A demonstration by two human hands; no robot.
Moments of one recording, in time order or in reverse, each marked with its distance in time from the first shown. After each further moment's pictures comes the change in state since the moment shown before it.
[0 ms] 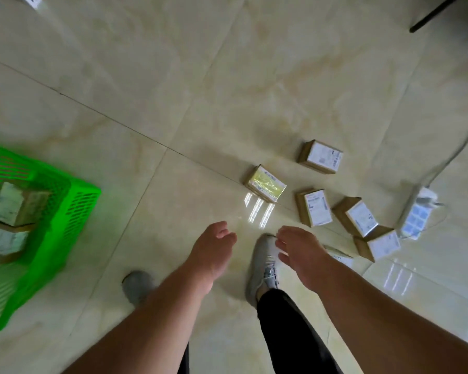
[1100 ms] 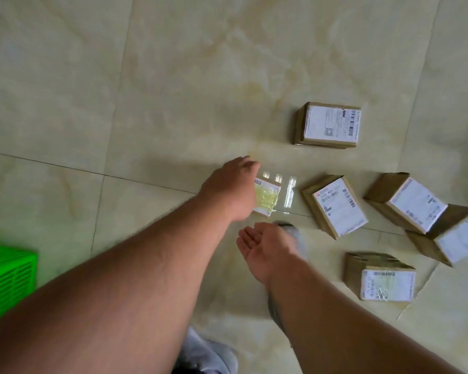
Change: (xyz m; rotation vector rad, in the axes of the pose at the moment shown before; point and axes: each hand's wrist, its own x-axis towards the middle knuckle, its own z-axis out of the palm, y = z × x) left_hand 0.286 0.098 0.138 1.412 -0.030 0.712; right_hand 0.273 0.028 0.036 1.100 -0.073 0.401
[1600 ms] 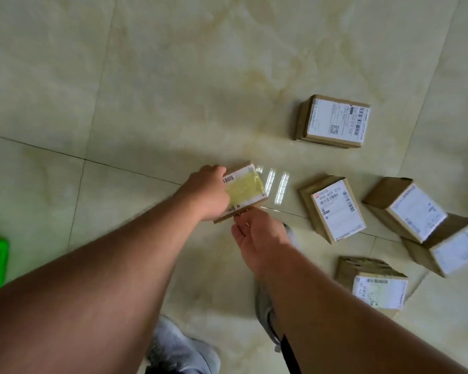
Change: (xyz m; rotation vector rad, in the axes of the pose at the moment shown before) left_hand 0.002 -0.040 0.022 -0.234 -0.137 -0.336; right_hand 0.018 -0.011 0.016 -0.213 0.015 -0.113
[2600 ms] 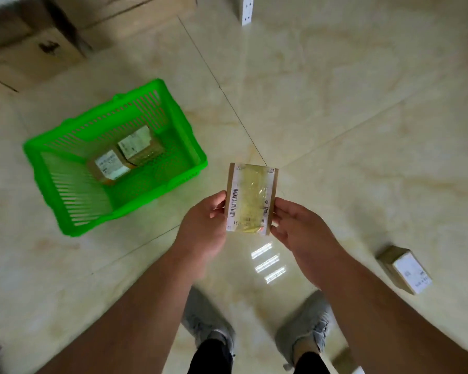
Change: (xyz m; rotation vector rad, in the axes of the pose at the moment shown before) left_hand -0.439 -0.259 -0.088 -1.344 0.624 -0.272; right_hand -0.356 0.200 0.174 -1.485 -0.609 -0.613
